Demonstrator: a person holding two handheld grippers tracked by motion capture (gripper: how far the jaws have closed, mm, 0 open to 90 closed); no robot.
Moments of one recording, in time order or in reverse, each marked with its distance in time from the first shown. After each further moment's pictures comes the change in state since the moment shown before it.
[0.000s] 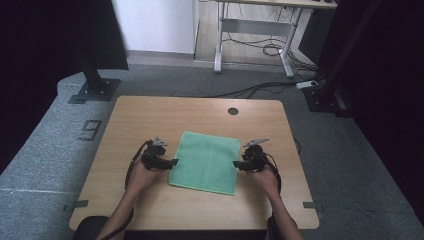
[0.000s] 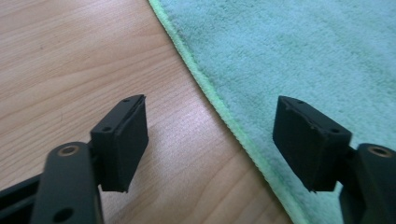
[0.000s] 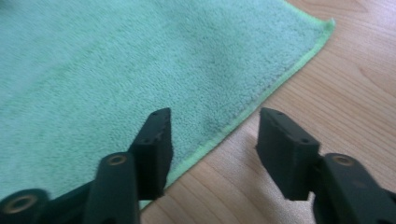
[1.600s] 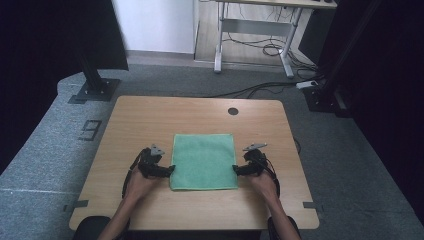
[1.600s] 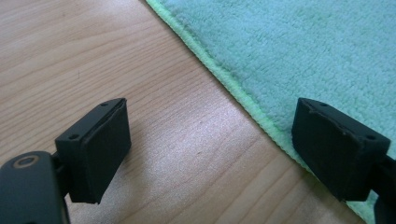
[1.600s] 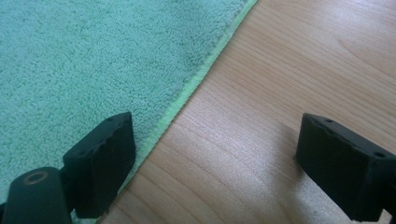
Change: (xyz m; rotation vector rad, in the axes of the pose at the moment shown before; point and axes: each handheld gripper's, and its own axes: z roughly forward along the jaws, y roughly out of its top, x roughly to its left) left arm -0.007 -0.026 -0.002 -0.012 0.099 0.023; right arm 0.001 -0.016 0.014 0.006 -0.124 0.008
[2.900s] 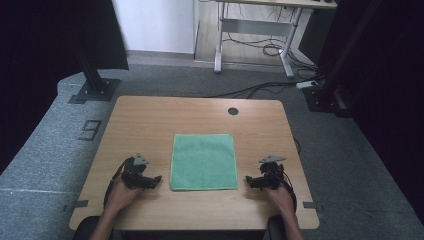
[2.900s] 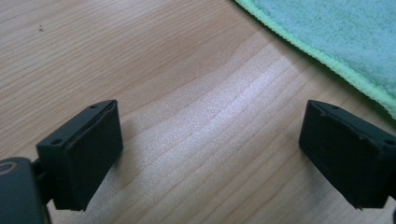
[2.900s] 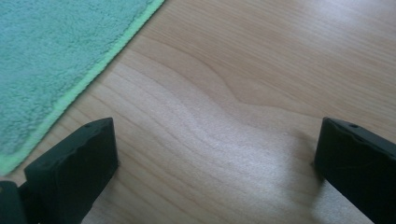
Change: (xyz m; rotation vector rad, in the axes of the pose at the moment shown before) left arm 0.015 -0.043 -0.036 0.023 -0.017 -0.010; right arm -0.015 -0.053 -0.034 -0.041 -0.040 0.050
